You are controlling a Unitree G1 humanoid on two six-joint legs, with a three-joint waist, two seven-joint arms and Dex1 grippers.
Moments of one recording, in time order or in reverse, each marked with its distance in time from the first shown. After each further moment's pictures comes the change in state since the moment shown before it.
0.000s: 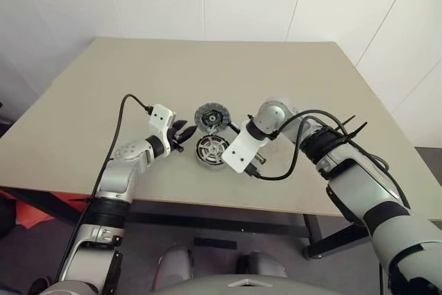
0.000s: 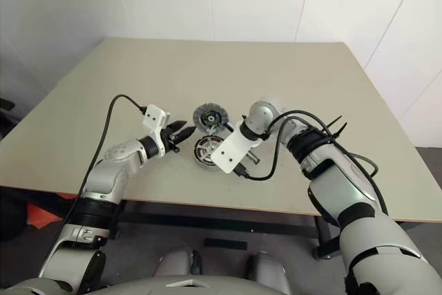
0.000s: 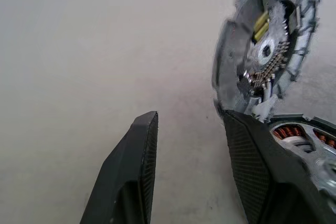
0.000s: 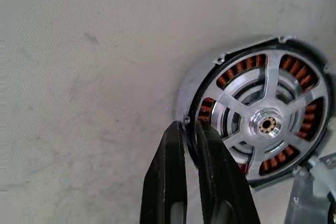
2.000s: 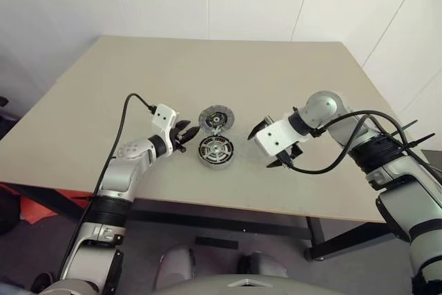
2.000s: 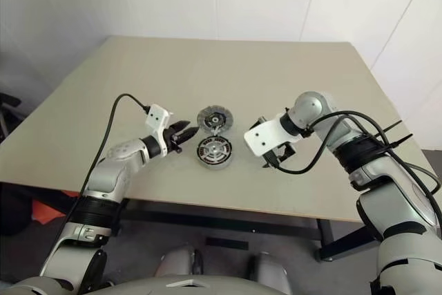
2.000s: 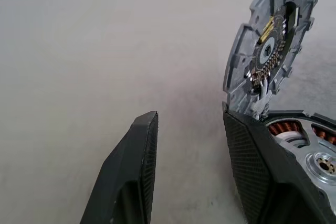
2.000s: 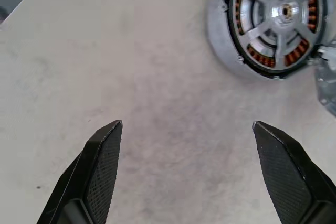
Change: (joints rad) left arm -0.016 -0.013 -0.026 0.000 0.001 0.005 -0.027; right arm 0.118 -0.288 -0.081 -0.273 0.179 0.229 0.095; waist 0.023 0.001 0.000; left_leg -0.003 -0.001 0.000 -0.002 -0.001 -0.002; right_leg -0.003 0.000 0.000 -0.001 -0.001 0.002
